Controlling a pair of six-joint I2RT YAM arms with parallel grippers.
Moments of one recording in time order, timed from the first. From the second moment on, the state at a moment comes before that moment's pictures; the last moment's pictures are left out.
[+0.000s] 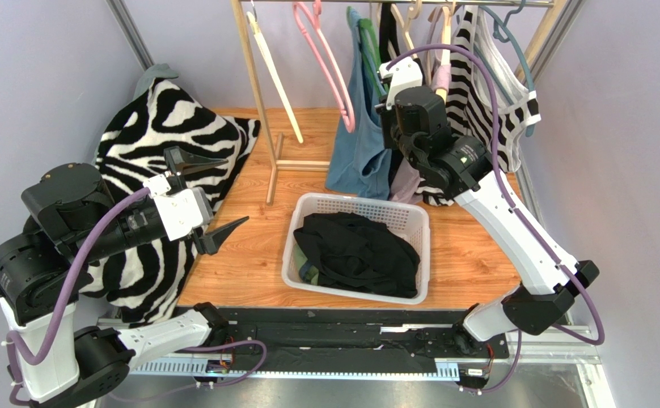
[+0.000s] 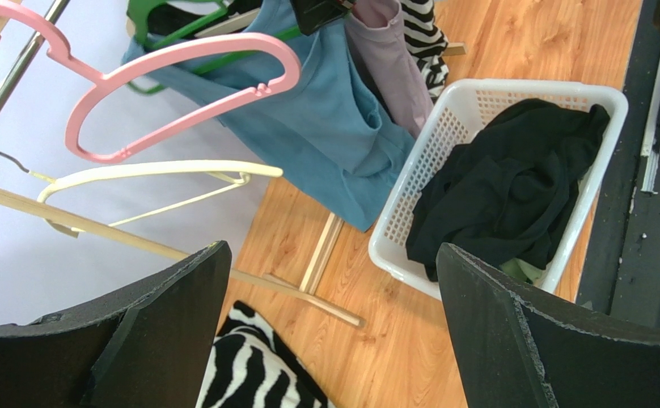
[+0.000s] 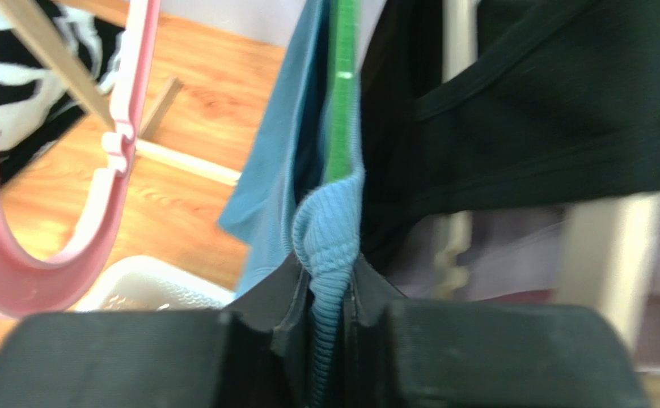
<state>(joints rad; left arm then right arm) -0.72 0.99 2.00 -1.22 0.30 0.64 0.71 1.47 1.83 -0.73 0.46 0.06</state>
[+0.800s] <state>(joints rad) -0.72 0.99 2.01 -1.22 0.31 0.64 0.83 1.76 2.10 -0.65 0.58 -0.10</state>
